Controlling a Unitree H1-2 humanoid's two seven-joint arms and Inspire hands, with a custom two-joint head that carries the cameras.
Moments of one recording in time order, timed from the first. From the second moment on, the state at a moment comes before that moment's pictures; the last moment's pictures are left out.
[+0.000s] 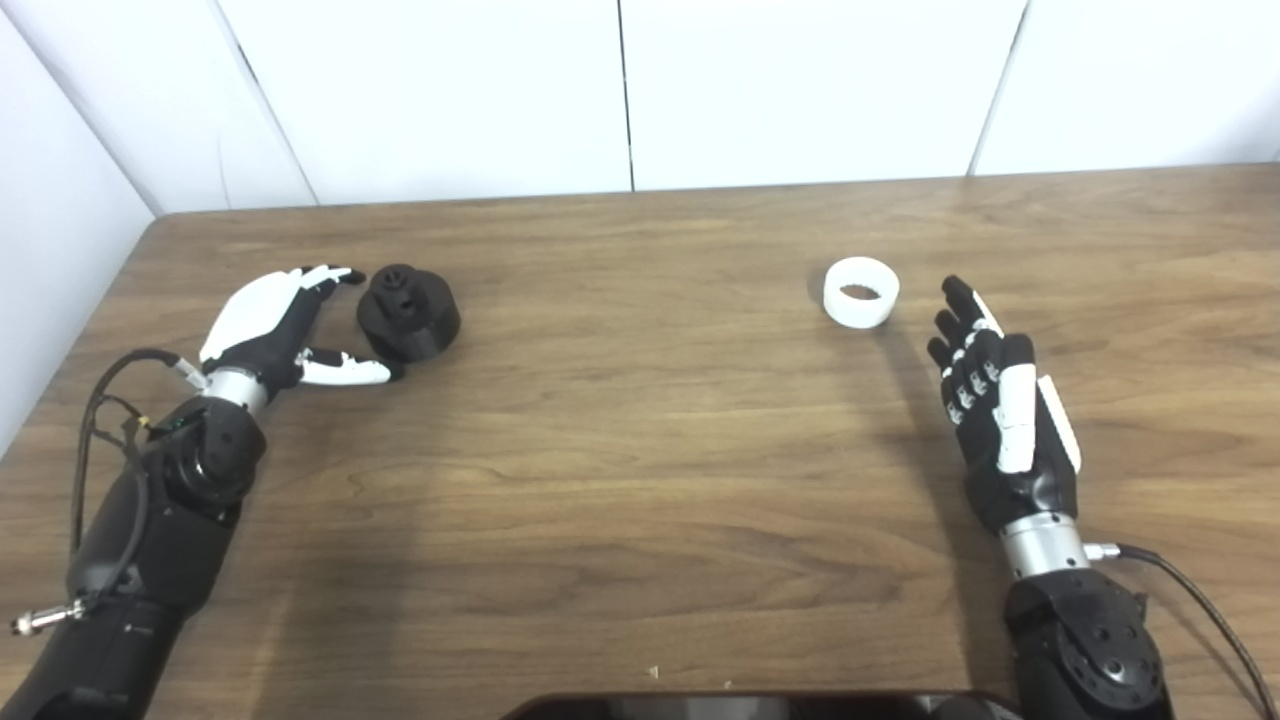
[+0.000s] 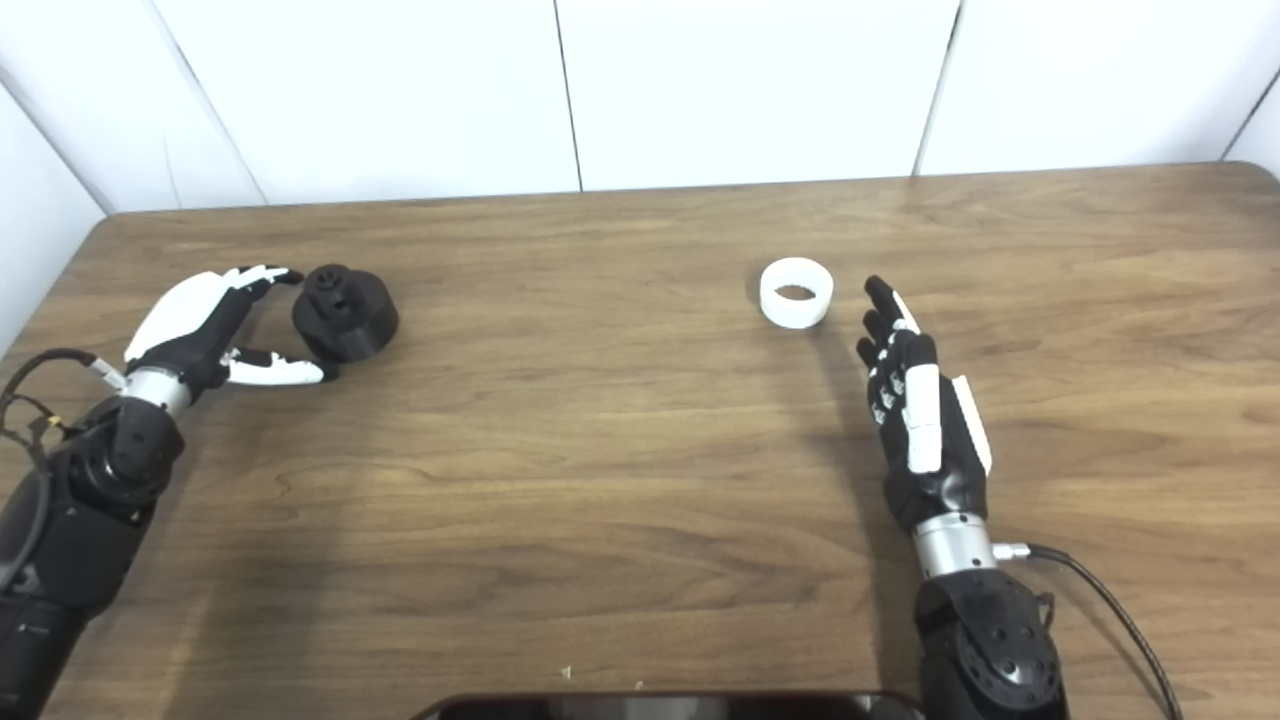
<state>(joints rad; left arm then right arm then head) -0.38 0.57 -0.12 0.40 0.57 0.06 -0.09 0.02 -0.06 -0.06 -0.12 0.17 -0.03 0.07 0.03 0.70</state>
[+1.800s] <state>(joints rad) -0.45 0.56 -0.17 0.41 0.55 0.04 -0.15 0.03 -0.05 -0.06 -0.13 0.17 -0.06 0.07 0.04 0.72</state>
